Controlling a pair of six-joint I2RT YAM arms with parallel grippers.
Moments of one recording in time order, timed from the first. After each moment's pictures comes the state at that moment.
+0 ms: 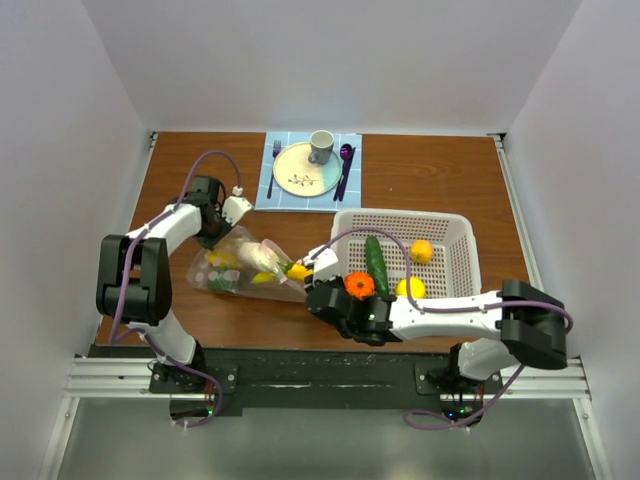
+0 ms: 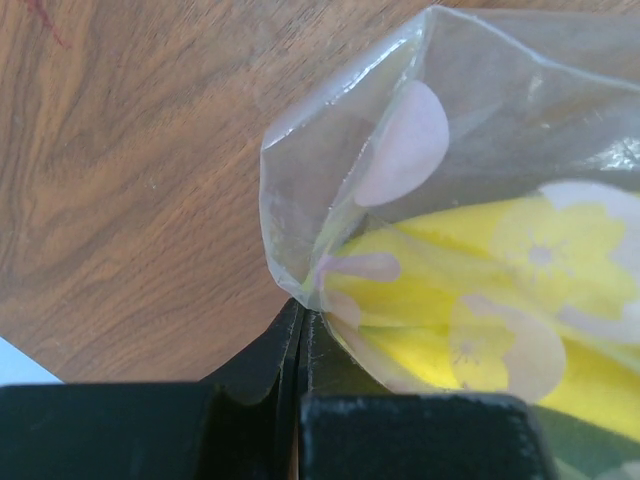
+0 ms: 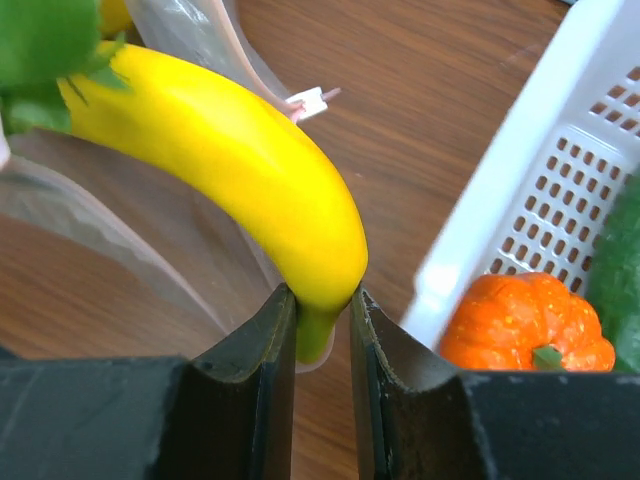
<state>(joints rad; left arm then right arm) -0.07 1.69 1.05 -0.55 -0.08 0.69 1.32 1.43 0.79 -0.04 0.71 0.48</state>
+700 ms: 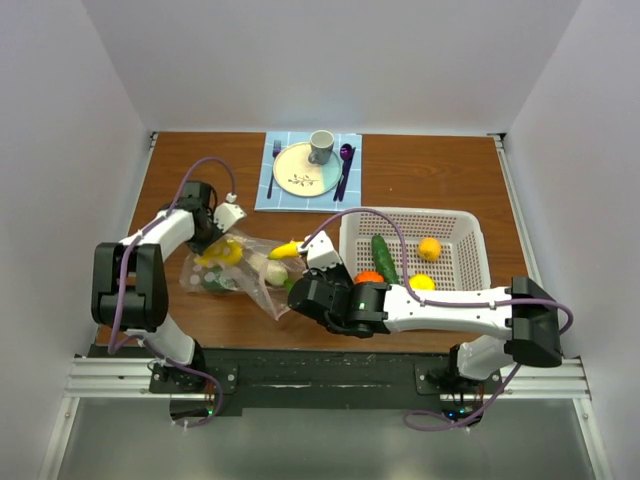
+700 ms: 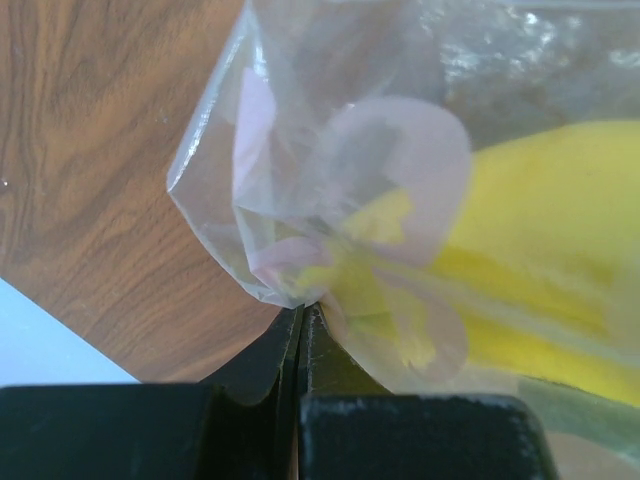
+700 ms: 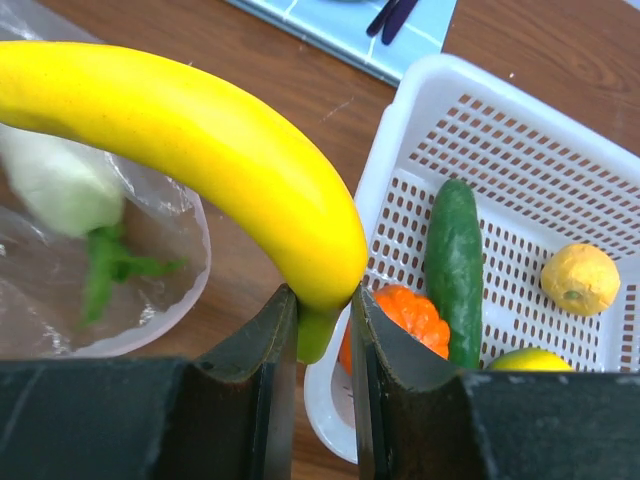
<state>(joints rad) -0.02 1.64 0.99 -0.55 -0.10 0.80 1.35 1.48 1.10 -0.52 1.04 0.50</state>
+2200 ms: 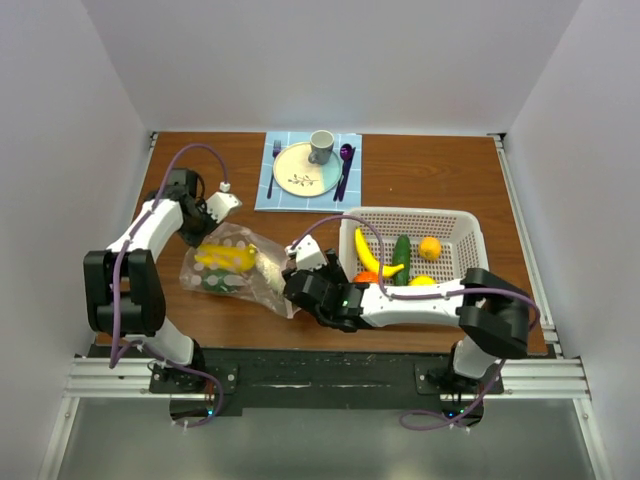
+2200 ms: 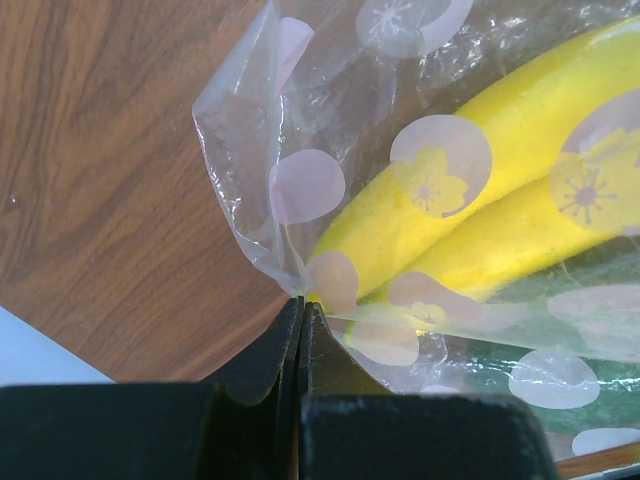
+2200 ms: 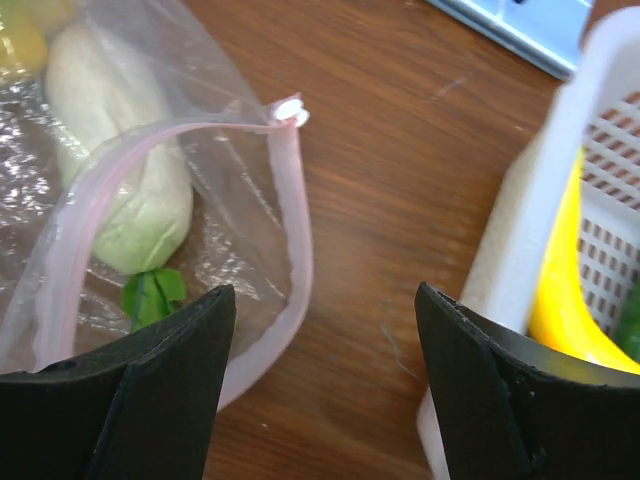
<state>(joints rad) 0.04 1.60 1.12 -0.75 0.08 0.83 1.26 1.62 0.98 -0.15 0.84 0.42</state>
